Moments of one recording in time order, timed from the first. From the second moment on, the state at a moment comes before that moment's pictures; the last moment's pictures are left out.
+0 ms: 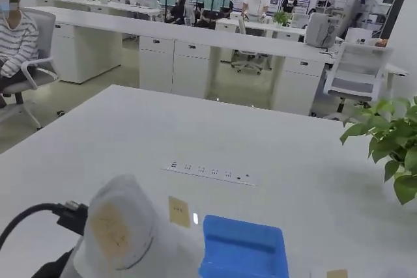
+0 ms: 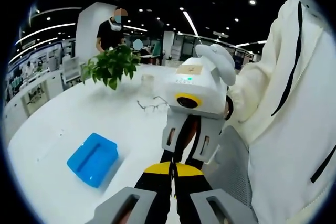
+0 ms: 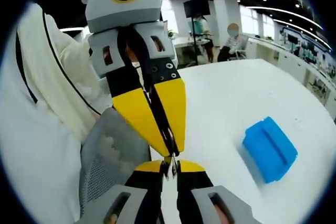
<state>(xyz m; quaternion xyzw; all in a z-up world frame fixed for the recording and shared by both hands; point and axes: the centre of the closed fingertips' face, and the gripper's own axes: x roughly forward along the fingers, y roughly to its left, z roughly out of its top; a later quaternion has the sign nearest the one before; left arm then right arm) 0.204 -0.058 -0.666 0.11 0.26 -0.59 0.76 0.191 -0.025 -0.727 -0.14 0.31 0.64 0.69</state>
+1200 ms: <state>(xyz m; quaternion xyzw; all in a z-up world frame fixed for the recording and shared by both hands) 0.209 -0.050 -0.666 0.16 0.20 -0.62 0.74 0.213 -0.041 -0.757 -0.16 0.31 0.61 0.71</state>
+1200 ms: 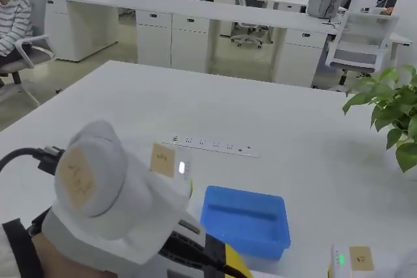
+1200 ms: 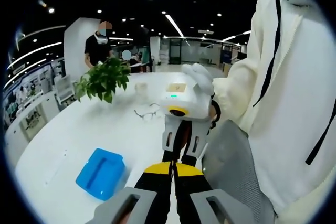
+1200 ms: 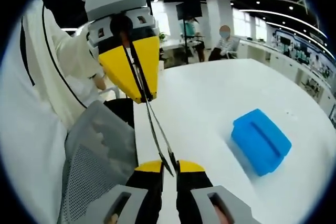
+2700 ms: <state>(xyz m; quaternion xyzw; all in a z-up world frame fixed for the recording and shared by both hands) 0.279 -0.028 -0.861 0.26 0.31 -0.58 0.70 0.281 -0.086 -0.883 -0.34 0.38 0.54 0.67</state>
